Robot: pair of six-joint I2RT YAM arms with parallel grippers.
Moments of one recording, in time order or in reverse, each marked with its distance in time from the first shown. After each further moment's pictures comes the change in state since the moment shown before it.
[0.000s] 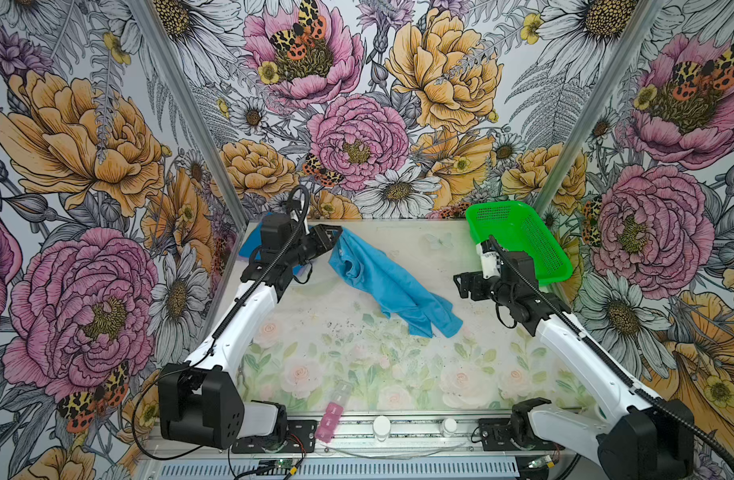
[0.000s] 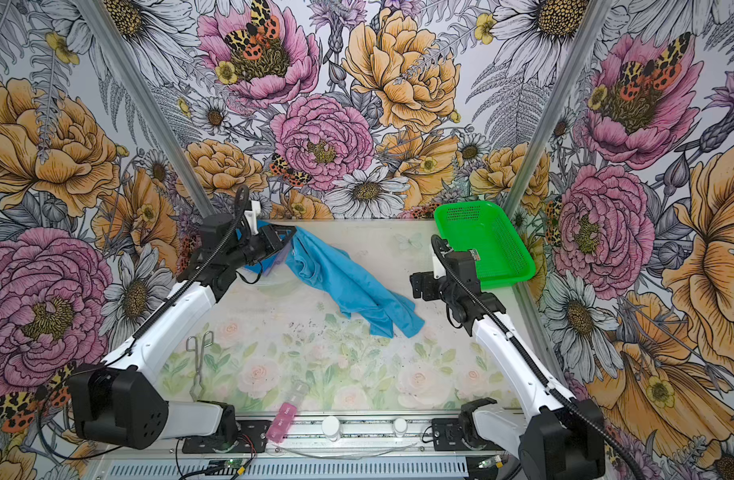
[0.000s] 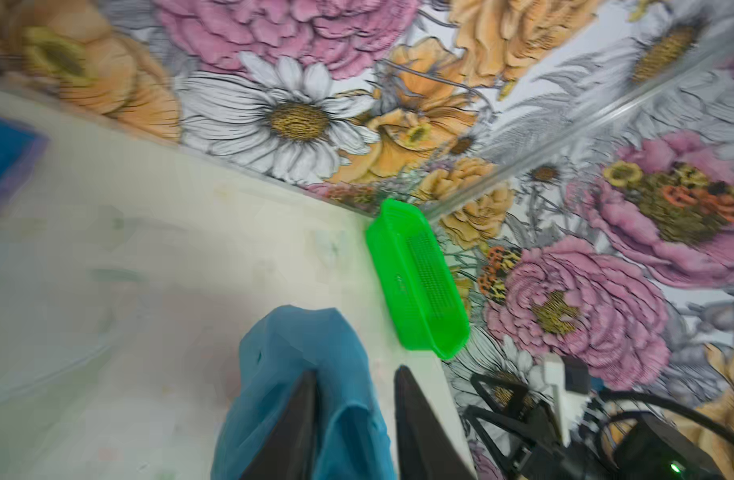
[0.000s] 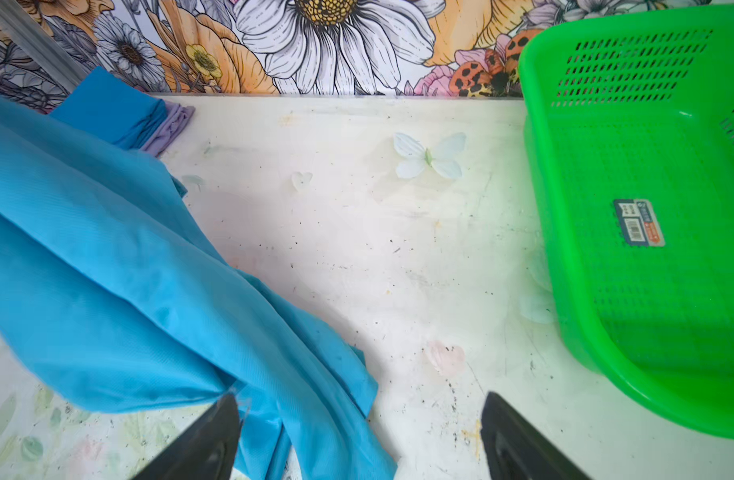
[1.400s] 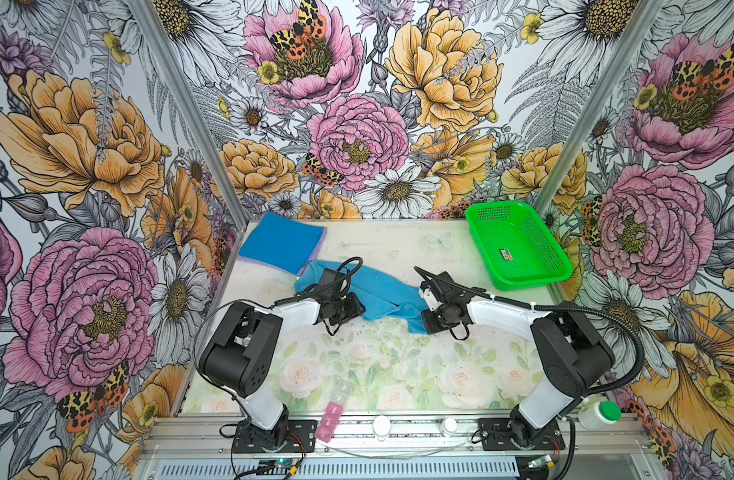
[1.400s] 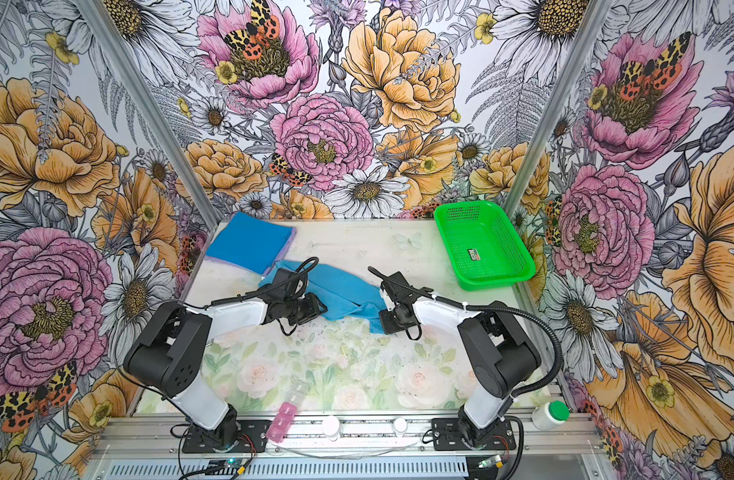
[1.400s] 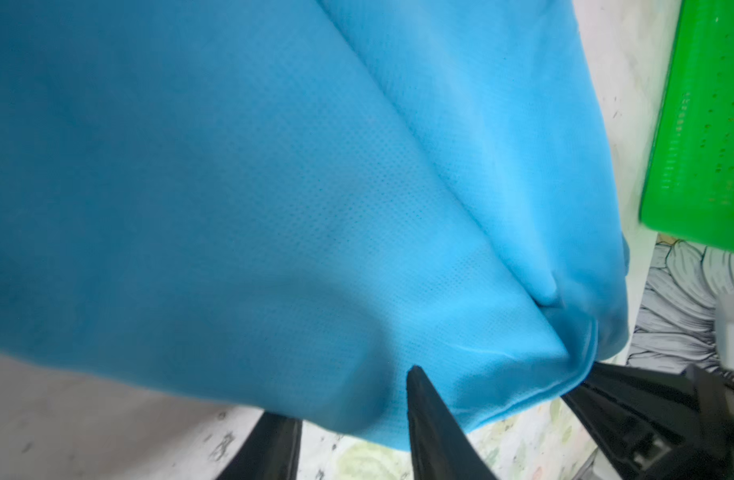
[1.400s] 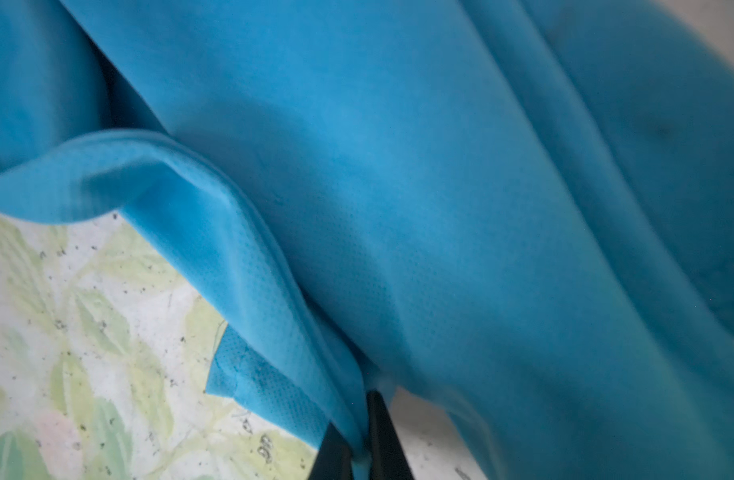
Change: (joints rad) left arm -0.291 0.327 -0.293 -0.009 -0.169 -0.042; right arm 0.308 0.504 0.038 -0.067 -0.014 0.099
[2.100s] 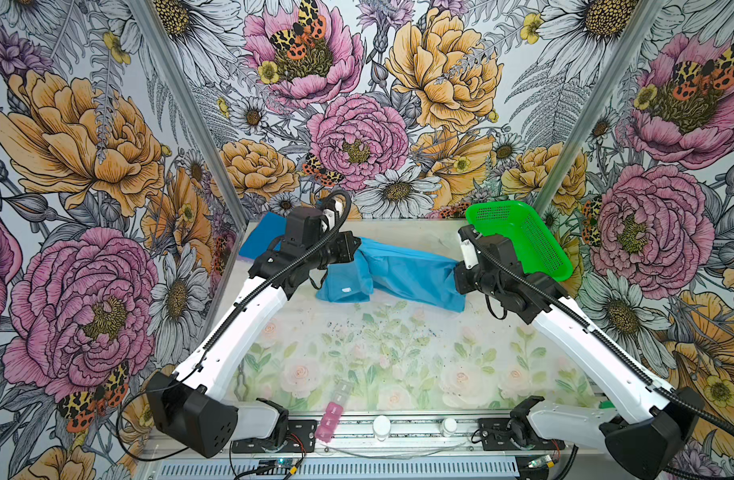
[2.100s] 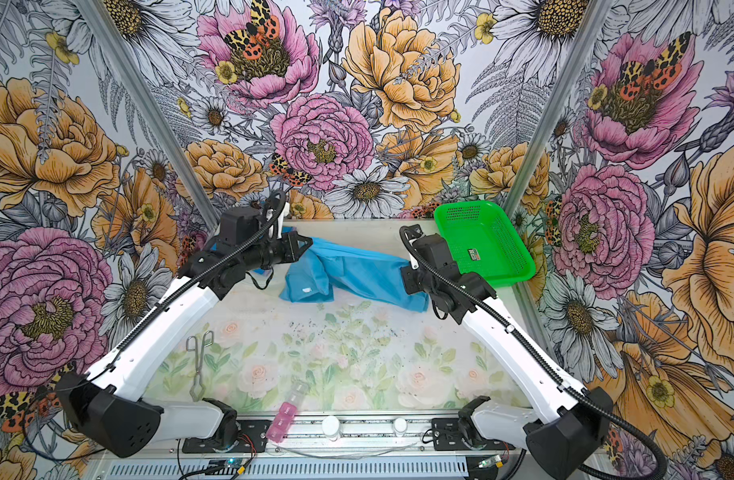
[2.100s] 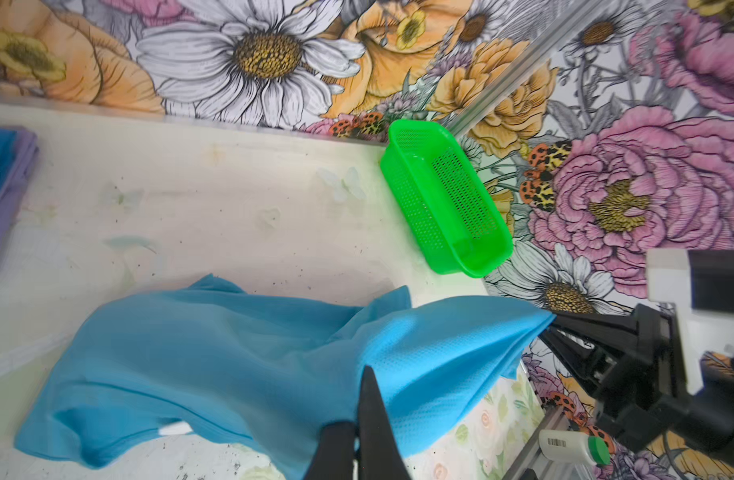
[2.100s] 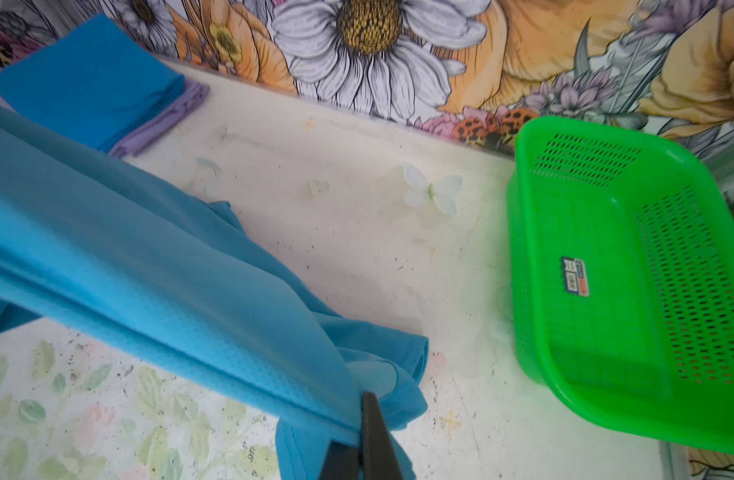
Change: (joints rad) left arm 0.000 -0.364 0.575 -0.416 -0.023 0.298; right arm -0.032 -0.471 0.340 -0.252 0.333 -0.155
